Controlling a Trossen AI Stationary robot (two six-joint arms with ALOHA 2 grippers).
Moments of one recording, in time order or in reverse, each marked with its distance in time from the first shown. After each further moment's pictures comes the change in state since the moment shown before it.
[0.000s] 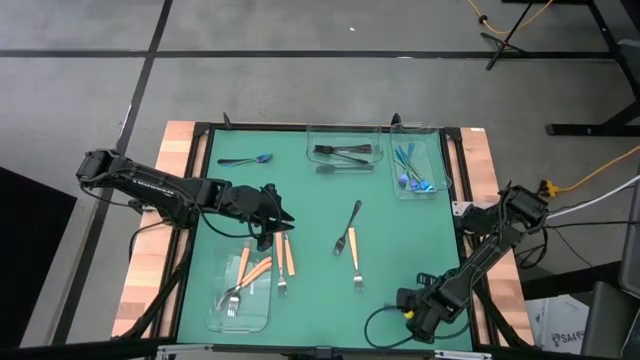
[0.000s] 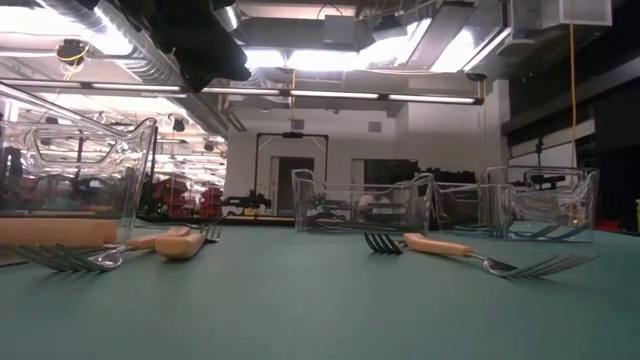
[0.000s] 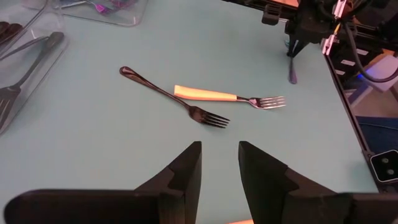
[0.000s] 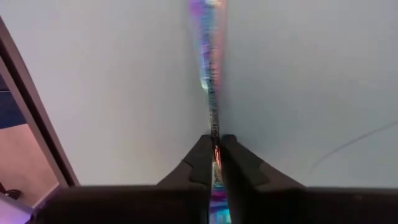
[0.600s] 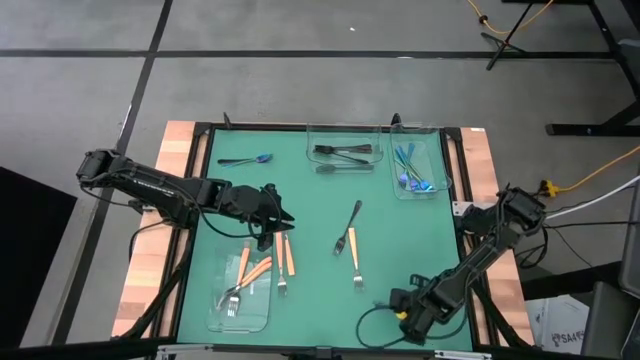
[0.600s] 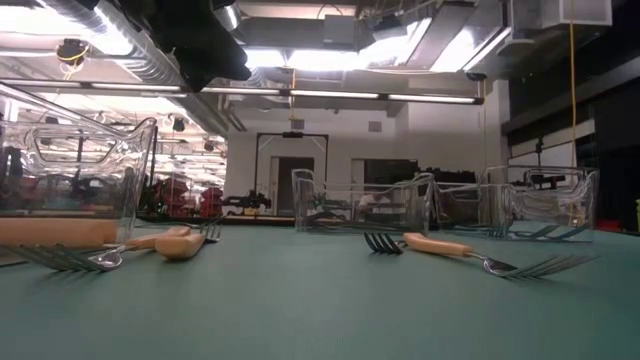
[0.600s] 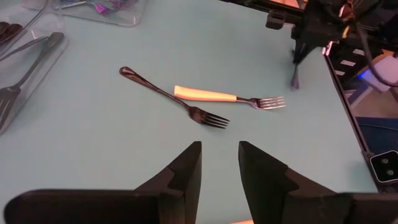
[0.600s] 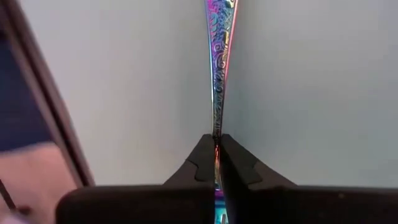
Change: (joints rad) left arm 0.000 0.000 0.000 0.002 0.000 -0.001; right arm -0.044 0.002 0.050 0.014 0.046 -0.005
